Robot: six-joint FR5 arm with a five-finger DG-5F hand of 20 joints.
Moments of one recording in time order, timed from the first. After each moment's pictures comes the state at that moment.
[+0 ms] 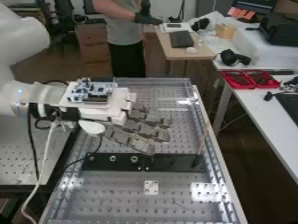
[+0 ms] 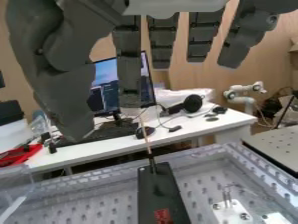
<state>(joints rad) 1.26 -1.84 -1.91 -2.63 -1.80 -0.62</state>
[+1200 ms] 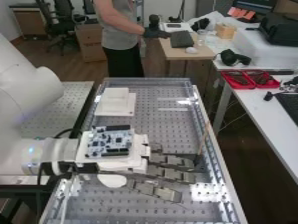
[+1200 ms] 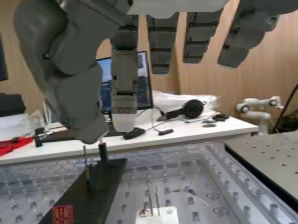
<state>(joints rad) 1.10 -2.13 -1.72 -2.46 -2.05 -0.67</state>
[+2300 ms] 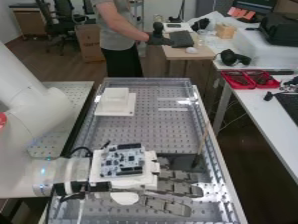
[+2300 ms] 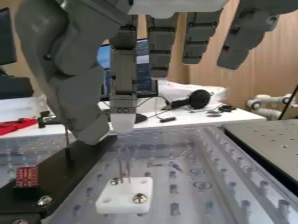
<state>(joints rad) 1.07 -2.25 -1.61 -2.48 -2.14 -0.73</state>
